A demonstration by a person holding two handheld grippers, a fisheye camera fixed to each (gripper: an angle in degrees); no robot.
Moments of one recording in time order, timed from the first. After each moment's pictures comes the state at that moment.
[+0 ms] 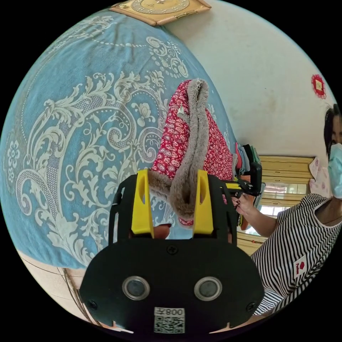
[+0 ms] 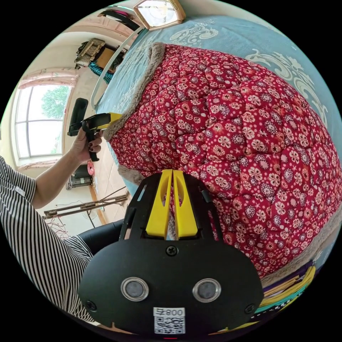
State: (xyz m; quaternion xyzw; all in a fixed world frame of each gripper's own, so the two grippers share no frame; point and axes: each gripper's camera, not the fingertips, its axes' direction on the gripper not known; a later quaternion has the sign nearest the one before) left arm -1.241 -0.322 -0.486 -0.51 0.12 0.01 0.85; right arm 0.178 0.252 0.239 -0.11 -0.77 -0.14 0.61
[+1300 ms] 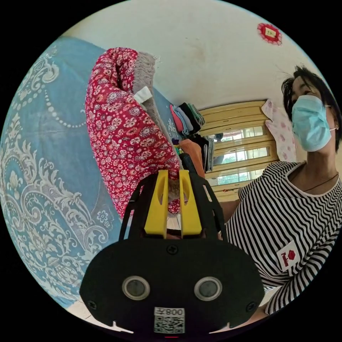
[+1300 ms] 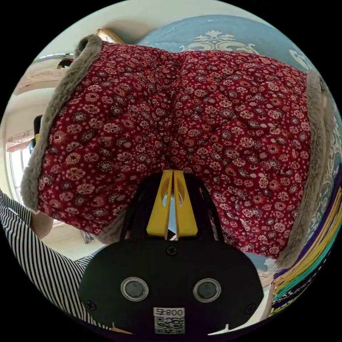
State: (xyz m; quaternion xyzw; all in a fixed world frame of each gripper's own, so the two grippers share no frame) left arm -0.940 -0.157 -0.419 -0.57 0.38 0.12 0.72; right arm 0.263 0.353 0.306 -0.20 -0.76 0.07 0.61
